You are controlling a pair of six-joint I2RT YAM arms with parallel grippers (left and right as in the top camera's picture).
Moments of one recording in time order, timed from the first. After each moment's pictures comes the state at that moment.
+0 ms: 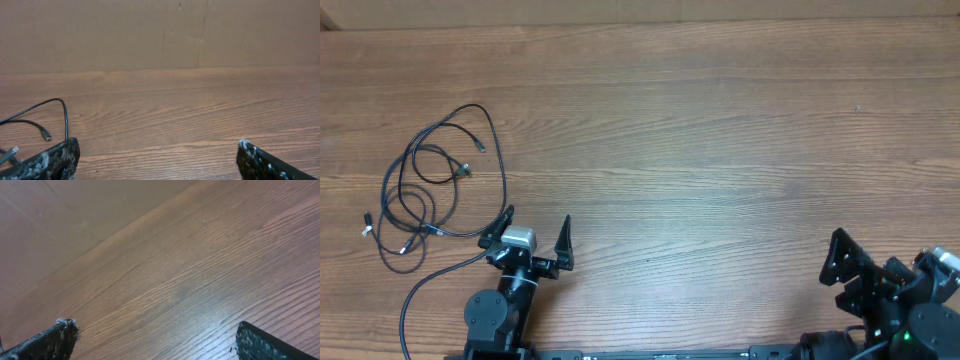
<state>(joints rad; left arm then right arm) -0.08 0.02 0.01 -0.07 0.11 -0.05 0.04 0.25 0.88 -1.10 0.15 0.54</state>
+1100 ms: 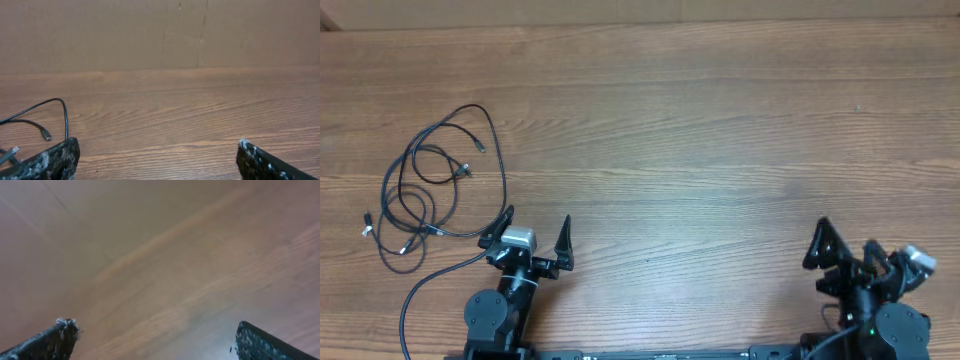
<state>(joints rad) -0.08 0.02 0.01 -0.07 0.11 -0.05 0.04 0.01 0.47 -0.68 0.15 0.54</state>
